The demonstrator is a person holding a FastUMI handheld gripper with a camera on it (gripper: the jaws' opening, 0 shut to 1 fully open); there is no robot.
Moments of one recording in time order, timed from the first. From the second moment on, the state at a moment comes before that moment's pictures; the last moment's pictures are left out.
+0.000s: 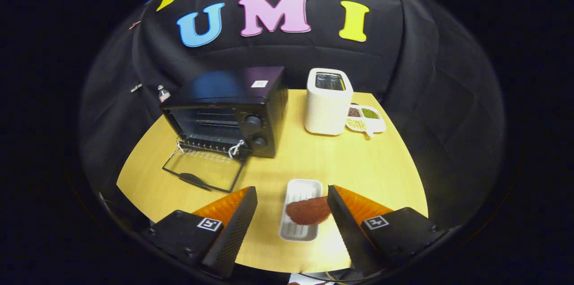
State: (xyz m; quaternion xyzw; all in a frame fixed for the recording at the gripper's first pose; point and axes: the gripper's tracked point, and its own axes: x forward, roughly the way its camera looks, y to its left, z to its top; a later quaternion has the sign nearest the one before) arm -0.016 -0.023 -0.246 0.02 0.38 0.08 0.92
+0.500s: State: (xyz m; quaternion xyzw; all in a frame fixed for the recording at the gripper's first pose) arm -0.006 -0.075 -0.327 0.06 0.54 0.14 0.83
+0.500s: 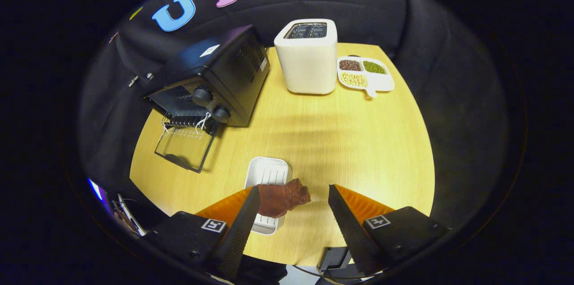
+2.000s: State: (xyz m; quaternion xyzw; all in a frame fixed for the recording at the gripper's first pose) arm -0.030 0.097 -0.208 0.28 0.42 0.25 0.83
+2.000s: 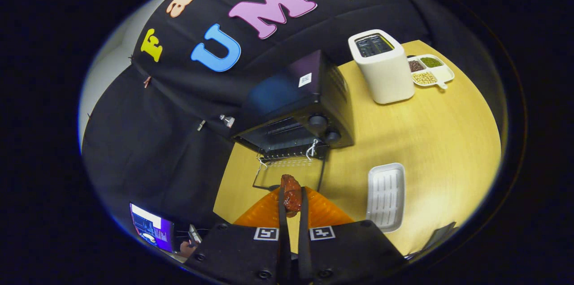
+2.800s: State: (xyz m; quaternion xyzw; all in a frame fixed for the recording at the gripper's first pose) arm 0.035 0.256 -0.250 0.33 0.38 0.21 0.83
